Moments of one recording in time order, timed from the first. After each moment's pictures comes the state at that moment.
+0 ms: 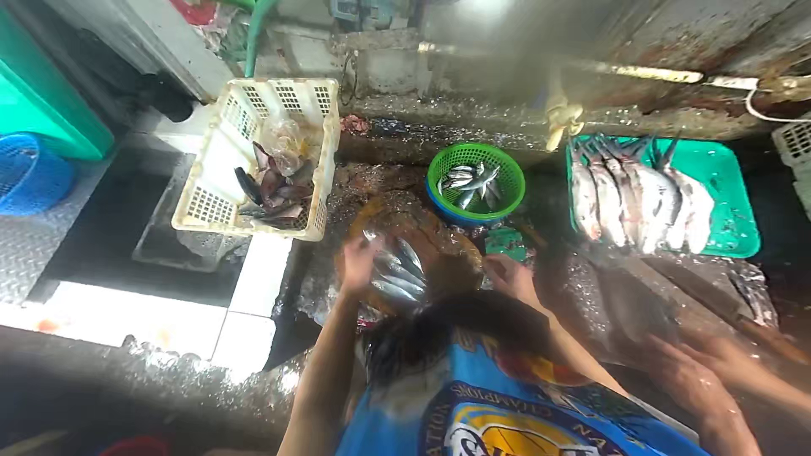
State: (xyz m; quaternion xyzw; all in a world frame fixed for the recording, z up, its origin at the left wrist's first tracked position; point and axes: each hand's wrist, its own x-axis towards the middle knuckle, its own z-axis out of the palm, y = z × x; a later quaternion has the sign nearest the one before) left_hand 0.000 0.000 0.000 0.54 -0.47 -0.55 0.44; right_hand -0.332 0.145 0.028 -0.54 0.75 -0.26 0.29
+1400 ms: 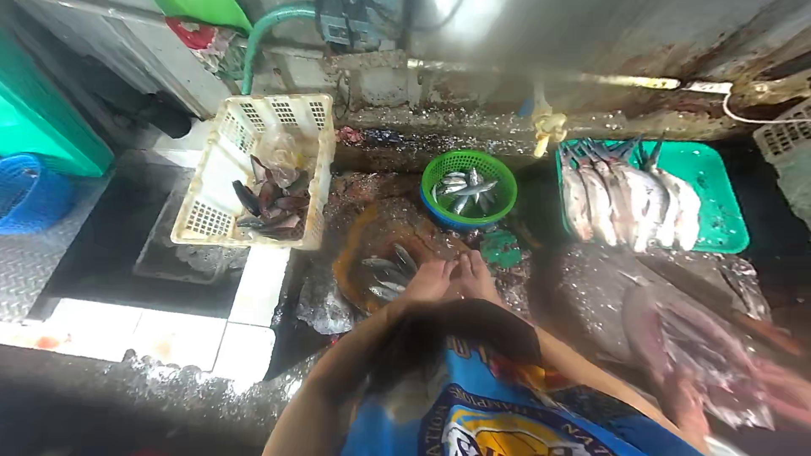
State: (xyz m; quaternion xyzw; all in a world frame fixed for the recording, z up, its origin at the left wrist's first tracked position) left_hand -0.122 0.054 0.074 0.41 -0.77 -0.49 0.00; right_hand -0.264 0.122 0.043 -0.45 0.71 -0.39 0.37
